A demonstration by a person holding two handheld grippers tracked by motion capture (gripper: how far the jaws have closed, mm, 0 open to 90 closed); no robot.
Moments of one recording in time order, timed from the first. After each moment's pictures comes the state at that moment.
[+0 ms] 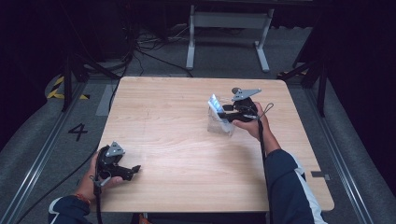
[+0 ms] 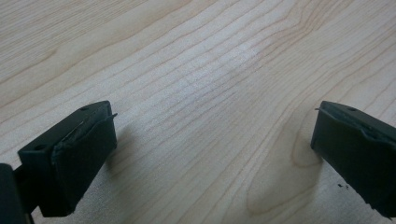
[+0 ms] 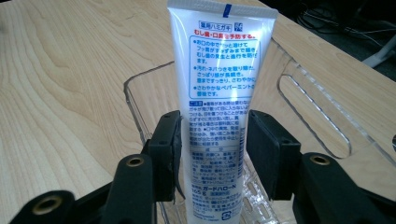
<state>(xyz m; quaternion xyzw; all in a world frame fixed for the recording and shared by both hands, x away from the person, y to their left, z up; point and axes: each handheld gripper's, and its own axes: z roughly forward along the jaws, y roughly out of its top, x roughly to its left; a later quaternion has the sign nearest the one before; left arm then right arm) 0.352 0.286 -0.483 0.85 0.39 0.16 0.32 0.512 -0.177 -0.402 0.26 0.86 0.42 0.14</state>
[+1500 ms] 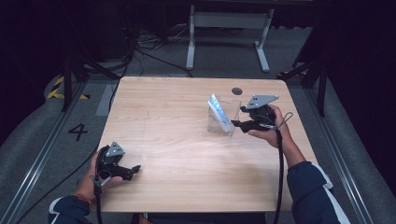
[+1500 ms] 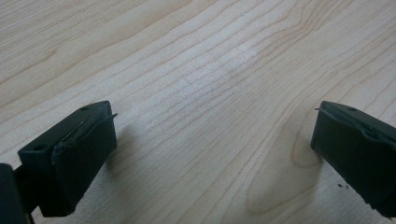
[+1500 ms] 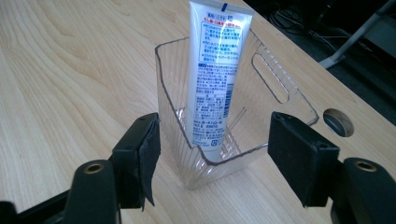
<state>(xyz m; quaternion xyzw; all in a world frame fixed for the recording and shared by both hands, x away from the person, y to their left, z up) 0.352 0.286 -0.483 0.85 0.39 0.16 0.32 0.454 -0.207 -0.364 0.24 0.87 0.37 0.21</state>
